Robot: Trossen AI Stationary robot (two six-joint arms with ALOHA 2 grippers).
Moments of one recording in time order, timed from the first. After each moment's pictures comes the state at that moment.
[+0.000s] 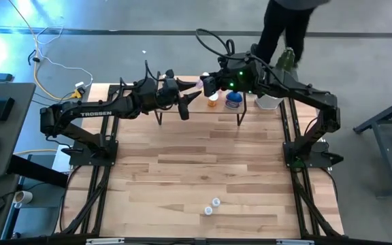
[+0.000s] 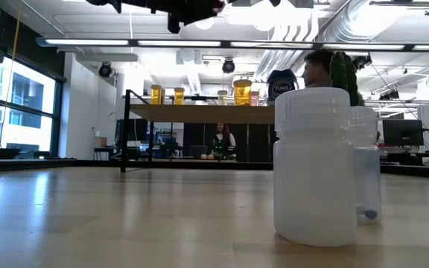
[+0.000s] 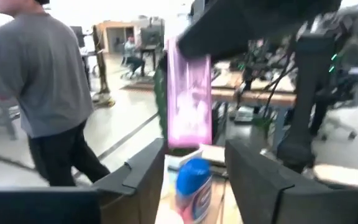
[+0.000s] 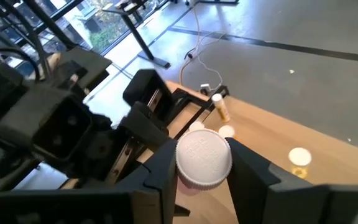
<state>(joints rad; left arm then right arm) 0.40 1.37 1.03 0.36 -0.08 0.03 -0.23 1.63 1.95 -0.74 0.27 0.59</state>
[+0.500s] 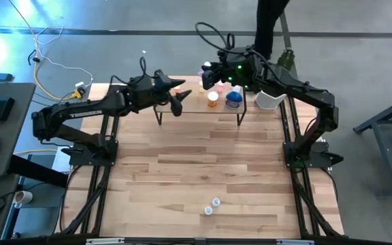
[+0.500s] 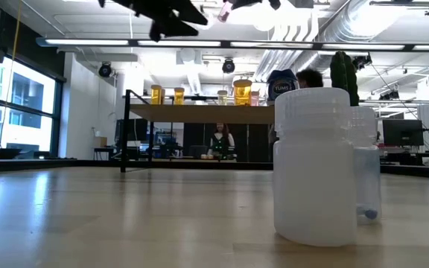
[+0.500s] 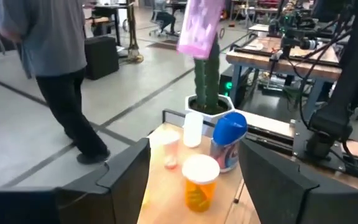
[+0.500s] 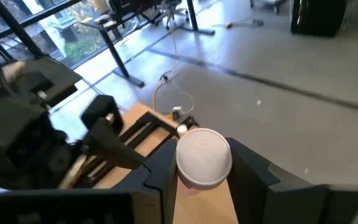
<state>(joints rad) 0.45 1.27 1.03 0.07 -0.18 -0.05 -0.28 1.65 1.95 -0.68 0.35 0.43</state>
